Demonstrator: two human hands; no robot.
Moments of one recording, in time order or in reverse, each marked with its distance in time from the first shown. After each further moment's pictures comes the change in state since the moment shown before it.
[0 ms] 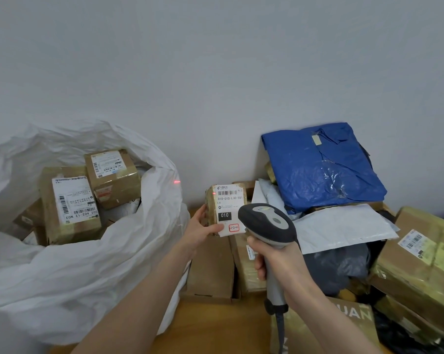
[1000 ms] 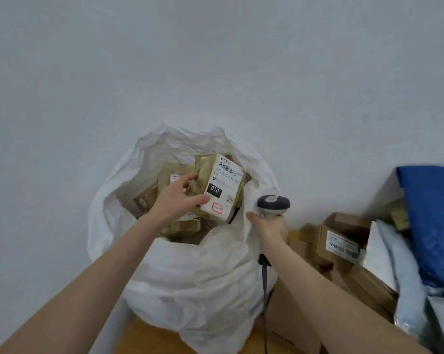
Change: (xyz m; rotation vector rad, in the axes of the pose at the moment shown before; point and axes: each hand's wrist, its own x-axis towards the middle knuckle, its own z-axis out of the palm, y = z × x) left_hand -0.066 0.122 -0.246 0.618 0.482 0.088; right_hand 0.176 0.001 0.241 -0.234 0.073 0.110
